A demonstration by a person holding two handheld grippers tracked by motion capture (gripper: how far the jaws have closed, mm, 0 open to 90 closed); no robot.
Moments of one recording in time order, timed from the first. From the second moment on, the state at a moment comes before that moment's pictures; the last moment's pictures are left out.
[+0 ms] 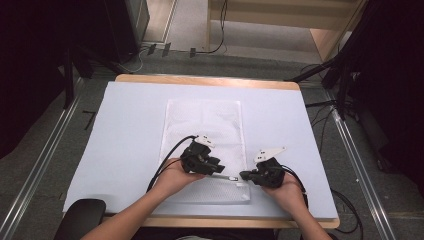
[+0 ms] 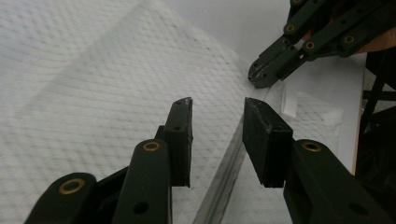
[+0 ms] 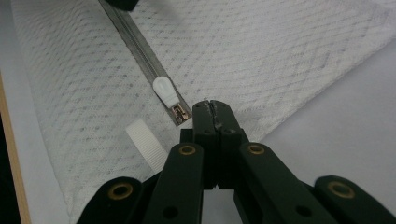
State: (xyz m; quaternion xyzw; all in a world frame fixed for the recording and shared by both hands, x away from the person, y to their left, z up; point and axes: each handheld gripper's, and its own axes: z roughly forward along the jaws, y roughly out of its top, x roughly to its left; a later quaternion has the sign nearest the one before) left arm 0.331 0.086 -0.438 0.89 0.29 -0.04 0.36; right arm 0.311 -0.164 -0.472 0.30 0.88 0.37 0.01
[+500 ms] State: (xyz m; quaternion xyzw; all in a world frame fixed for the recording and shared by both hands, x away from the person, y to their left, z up) left arm 0.322 0.057 -0.462 0.89 0.28 -0.07 0.34; right arm 0.310 -0.163 -0.471 0.29 0.88 0.37 0.01
